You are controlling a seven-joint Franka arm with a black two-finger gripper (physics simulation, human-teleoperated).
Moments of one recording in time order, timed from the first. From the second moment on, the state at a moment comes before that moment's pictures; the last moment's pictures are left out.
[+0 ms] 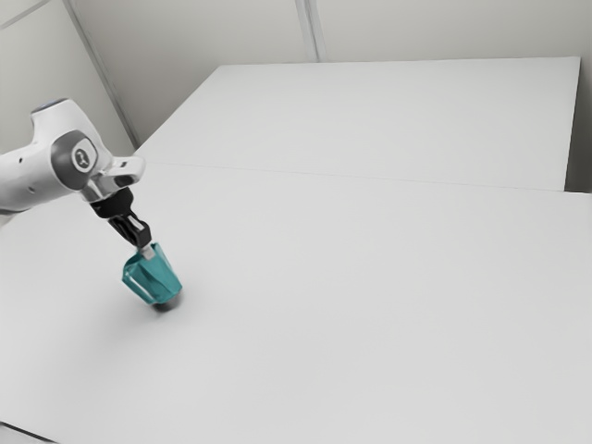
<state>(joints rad) 0.50 -0.02 -0.19 -2.14 -0.17 2.03 0.72</state>
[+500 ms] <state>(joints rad) 0.41 0.03 -0.12 -1.94 -0.15 1.96 0.59</state>
